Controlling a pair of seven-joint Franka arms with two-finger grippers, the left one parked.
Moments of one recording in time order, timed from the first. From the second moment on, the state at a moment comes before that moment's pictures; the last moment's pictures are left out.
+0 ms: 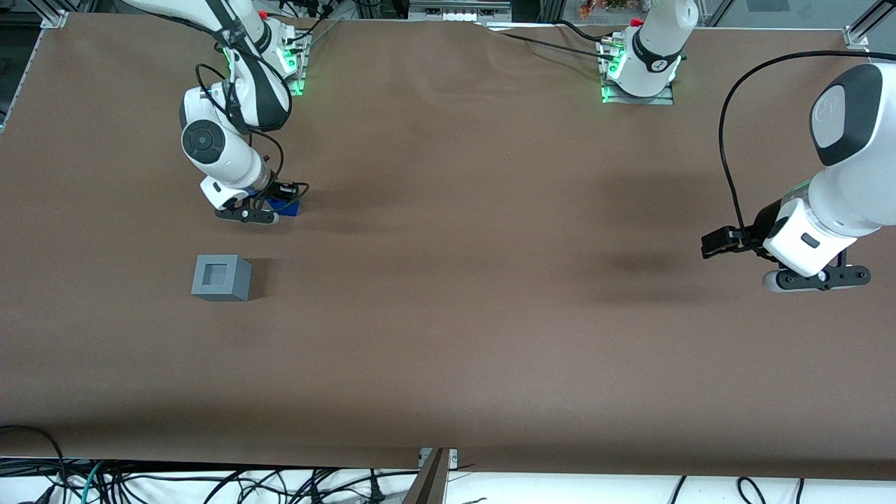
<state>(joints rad) 0.23 0.16 0.04 -2.46 0.00 2.47 0.37</state>
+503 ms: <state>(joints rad) 0.23 0.12 -0.02 -2.29 0.00 2.38 0.35</state>
